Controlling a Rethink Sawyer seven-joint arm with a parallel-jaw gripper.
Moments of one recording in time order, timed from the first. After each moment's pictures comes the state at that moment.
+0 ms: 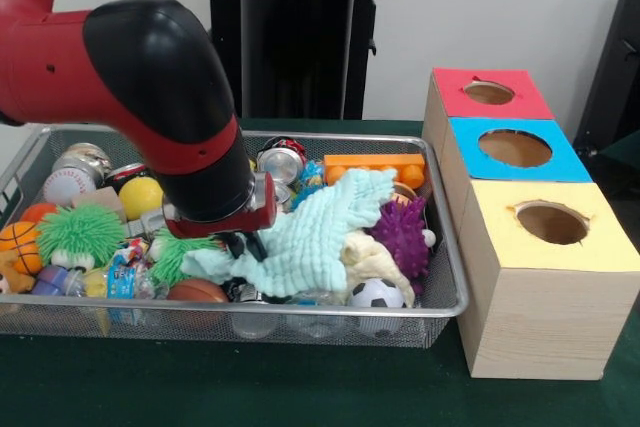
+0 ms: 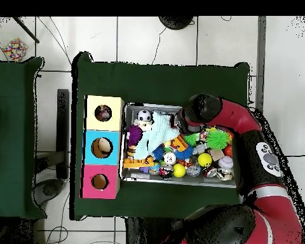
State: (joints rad) arm -0.60 -0.31 0.35 1.21 -0.28 1.04 1.51
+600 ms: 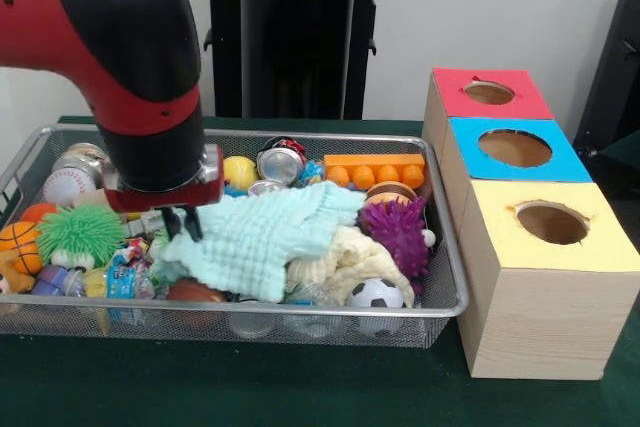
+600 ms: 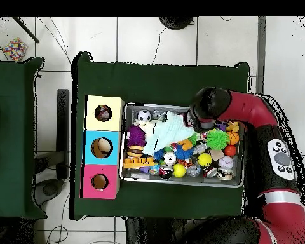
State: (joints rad) arm -0.60 -0.38 0.35 1.12 -0.45 1.15 1.44
